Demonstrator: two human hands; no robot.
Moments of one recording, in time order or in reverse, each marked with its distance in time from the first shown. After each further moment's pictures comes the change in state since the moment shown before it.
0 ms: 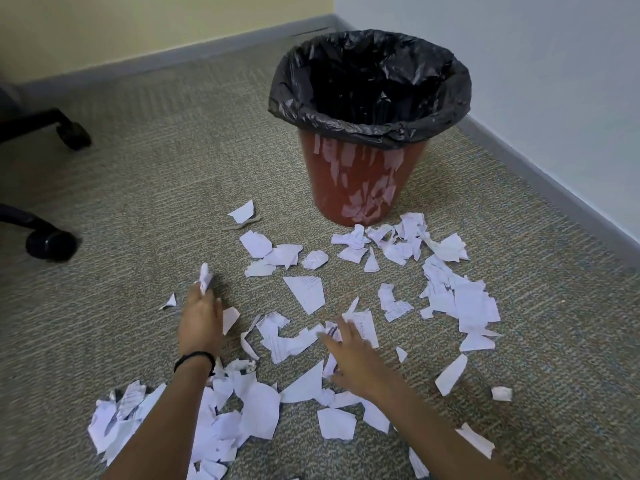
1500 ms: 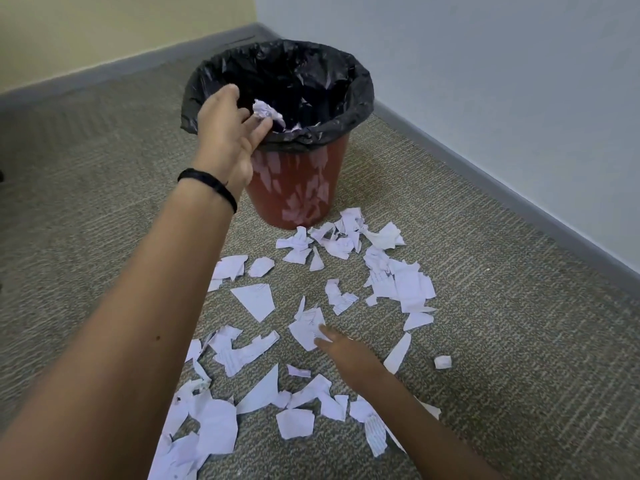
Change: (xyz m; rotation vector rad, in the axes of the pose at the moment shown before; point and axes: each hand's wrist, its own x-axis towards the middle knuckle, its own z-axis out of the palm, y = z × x) left_hand 0.050 0.292 -0.172 -1.663 -0.269 -0.098; right_hand -0.046 0.050 -0.009 -0.050 0.110 0.034
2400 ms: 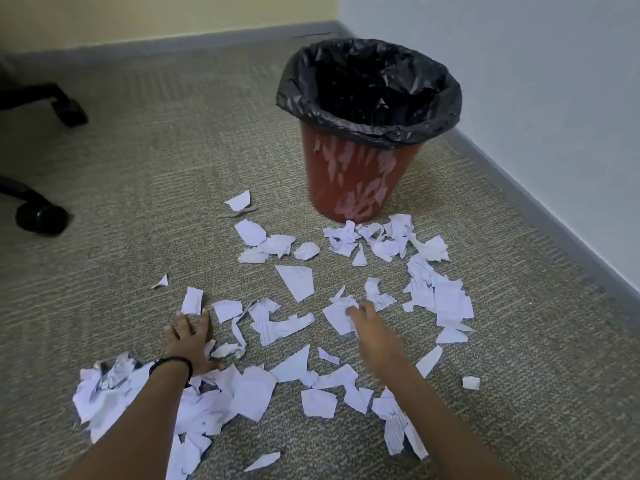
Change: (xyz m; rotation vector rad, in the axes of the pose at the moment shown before) left_hand -0.089 -0.167 -0.337 1.949 -0.208 -0.598; right_hand 0.022 -0.016 -0.001 -0.023 0.183 0.146
